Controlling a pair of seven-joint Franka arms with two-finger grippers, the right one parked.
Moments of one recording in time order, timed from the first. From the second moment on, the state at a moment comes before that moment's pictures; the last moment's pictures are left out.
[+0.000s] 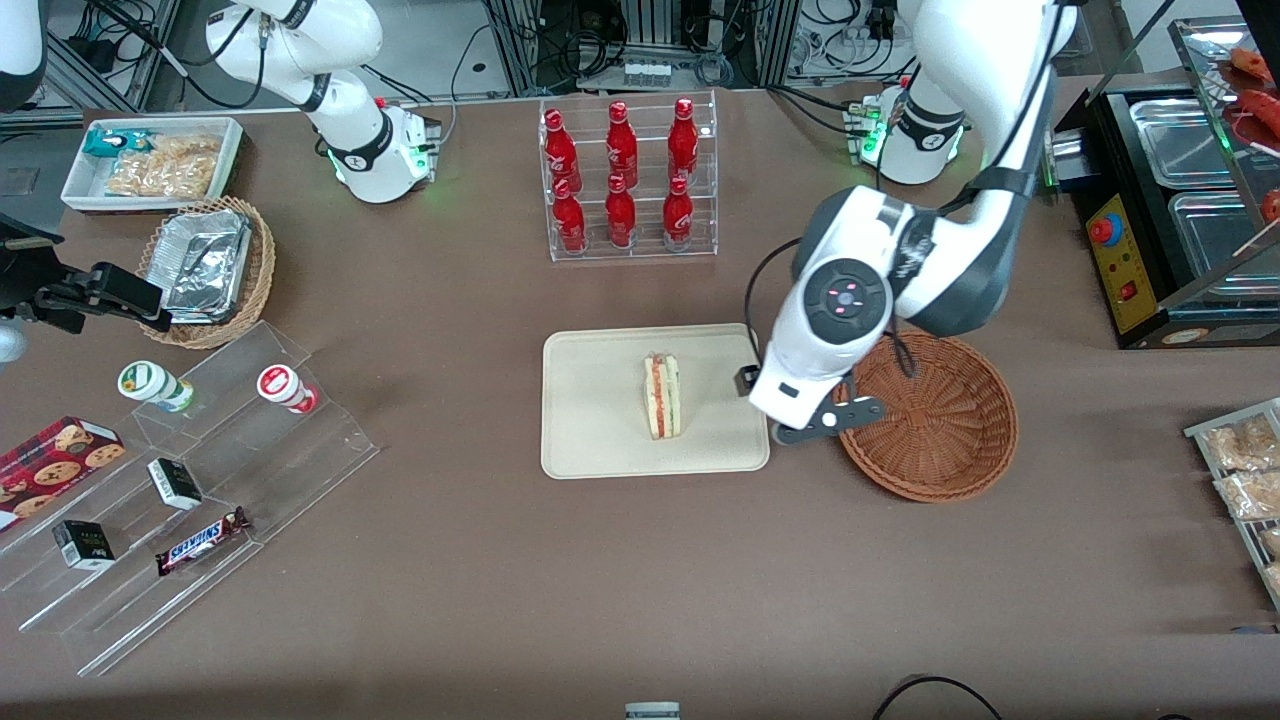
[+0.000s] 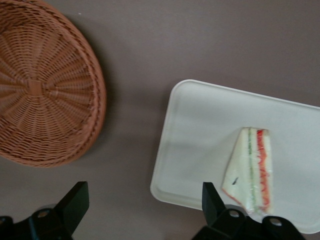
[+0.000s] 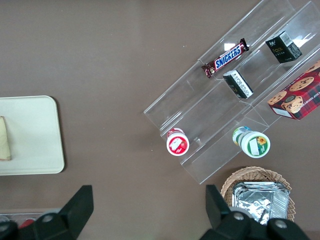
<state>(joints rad) -0.52 0.41 0.03 -1.53 -0.05 1.78 -0.70</state>
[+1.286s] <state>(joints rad) 0.02 0.00 -0.12 -1.64 0.02 1.57 0.00</state>
